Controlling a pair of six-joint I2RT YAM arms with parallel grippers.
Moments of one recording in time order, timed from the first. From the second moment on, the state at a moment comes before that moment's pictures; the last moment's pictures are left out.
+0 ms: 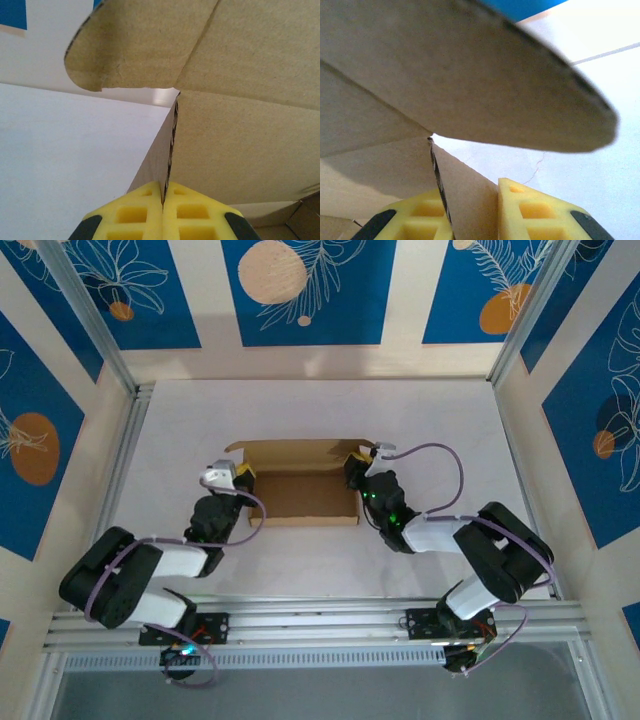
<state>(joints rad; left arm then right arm) -0.50 1.40 0.23 1.17 -0.23 -0.30 0.69 1.52 0.50 0.88 0.44 0.51</state>
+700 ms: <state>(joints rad) -0.57 1.46 0.12 1.31 -0.26 -0.30 0.74 1.50 0.40 0.87 0.53 0.63</state>
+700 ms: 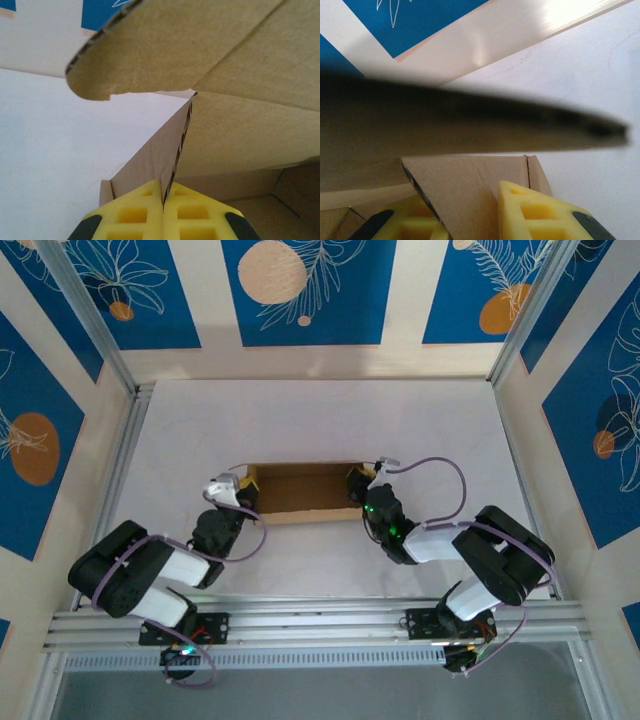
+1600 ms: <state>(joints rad) -0.58 1.43 0.06 1.29 -0.28 -0.21 0.74 1.16 0.32 0.65 0.25 0.50</state>
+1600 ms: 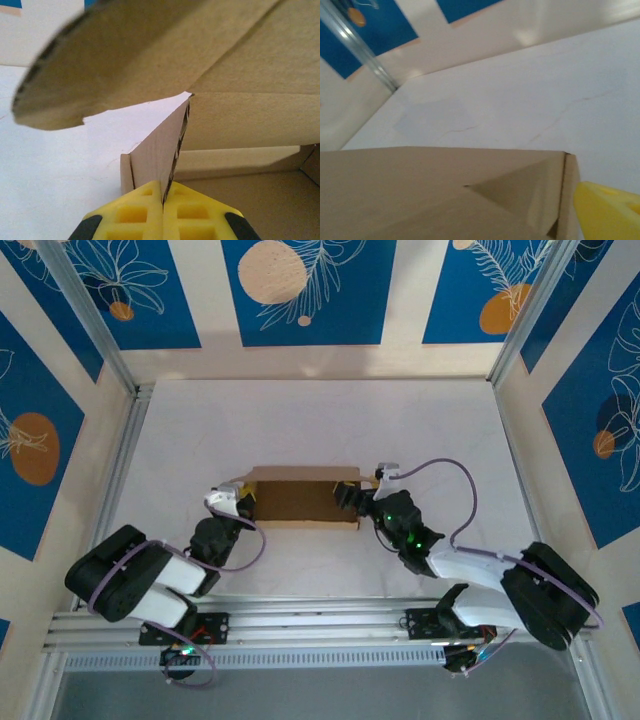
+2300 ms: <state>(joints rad) -0.59 1.45 0.09 1.27 -0.30 -0.21 0.64 0.73 0.55 0.05 -0.05 0.46</state>
